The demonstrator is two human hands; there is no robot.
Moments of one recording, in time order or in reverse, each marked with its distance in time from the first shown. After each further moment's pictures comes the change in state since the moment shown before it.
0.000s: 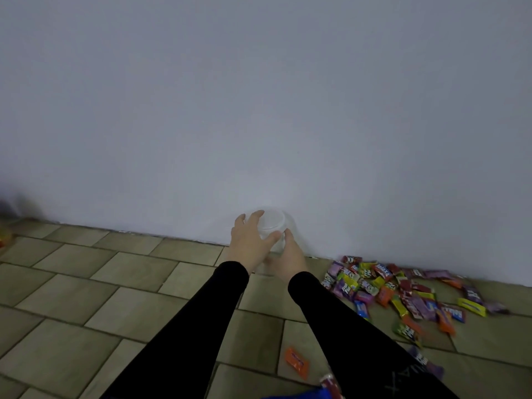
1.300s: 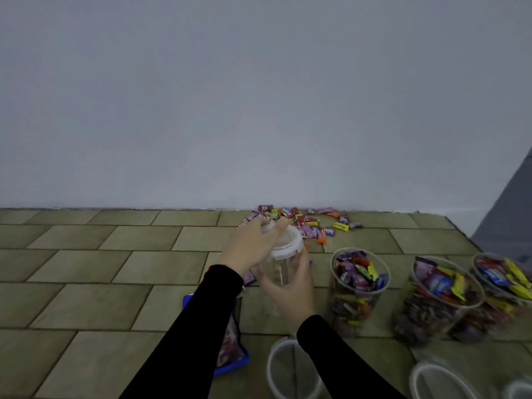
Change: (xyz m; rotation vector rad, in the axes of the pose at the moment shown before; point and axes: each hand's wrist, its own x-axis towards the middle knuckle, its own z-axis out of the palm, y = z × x) left_hand -0.199 0.124 0.064 -0.055 -0.342 0.038; right_hand -0.249 0.095 -0.117 0.335 0.356 -0.266
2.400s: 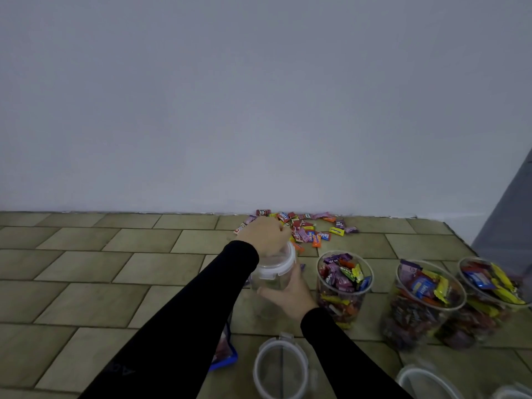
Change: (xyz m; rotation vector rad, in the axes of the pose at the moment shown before) left_hand 0.024 0.033 0.023 0.489 -0.116 0.187; right_hand 0.010 0.007 -0.039 -0.048 -0.313 0.217
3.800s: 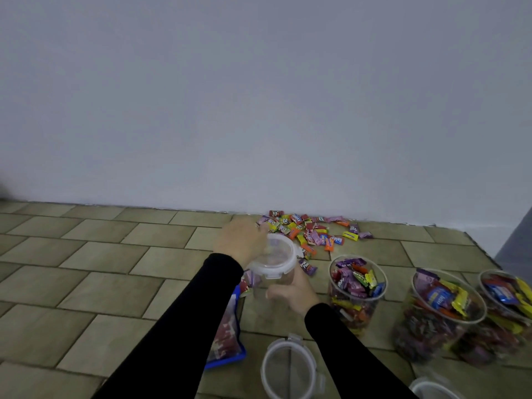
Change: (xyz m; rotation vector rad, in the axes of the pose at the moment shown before) left_hand -0.036 -0.027 -0.021 0.138 0.173 -0.243; right_hand 0.012 -0.005 0.008 0.058 -0.098 0.036
